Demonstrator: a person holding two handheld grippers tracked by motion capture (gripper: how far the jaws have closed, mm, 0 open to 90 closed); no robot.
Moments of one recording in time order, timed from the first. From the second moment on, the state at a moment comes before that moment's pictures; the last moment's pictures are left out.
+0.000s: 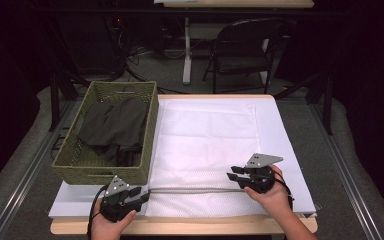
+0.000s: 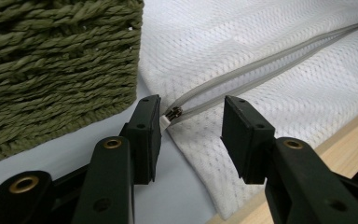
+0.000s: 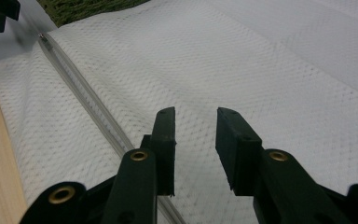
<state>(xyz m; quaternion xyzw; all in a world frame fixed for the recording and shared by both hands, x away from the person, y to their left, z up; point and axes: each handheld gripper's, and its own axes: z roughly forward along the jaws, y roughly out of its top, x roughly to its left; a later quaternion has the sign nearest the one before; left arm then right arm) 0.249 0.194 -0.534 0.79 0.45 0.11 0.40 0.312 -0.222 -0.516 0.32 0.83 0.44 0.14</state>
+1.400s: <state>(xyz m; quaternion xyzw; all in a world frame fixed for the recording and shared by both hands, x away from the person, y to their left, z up) 0.328 0.127 -0.460 0.80 0.40 0.15 0.41 0.297 -0.203 -0.543 0.29 0.85 0.43 0.15</state>
